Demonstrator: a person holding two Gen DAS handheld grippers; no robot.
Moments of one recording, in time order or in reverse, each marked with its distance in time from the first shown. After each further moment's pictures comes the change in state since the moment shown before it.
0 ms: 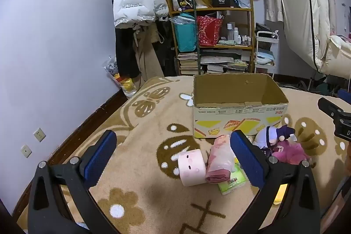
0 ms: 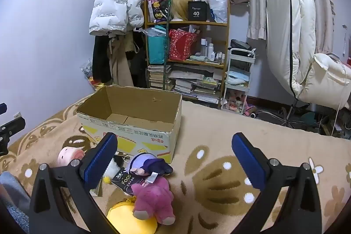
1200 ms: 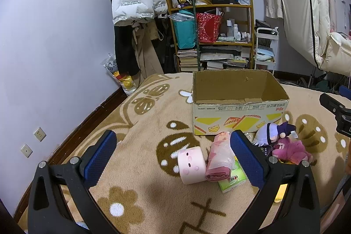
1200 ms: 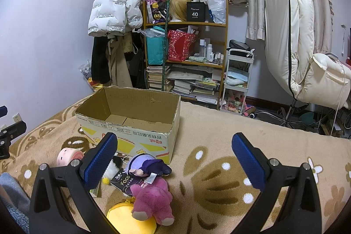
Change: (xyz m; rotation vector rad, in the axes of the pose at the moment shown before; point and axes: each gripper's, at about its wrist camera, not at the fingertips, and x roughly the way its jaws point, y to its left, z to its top) left arm 0.005 -0.004 -0.004 -0.004 0.027 -0.009; right arm 0.000 -0.001 0.001 0.003 0.001 -0.001
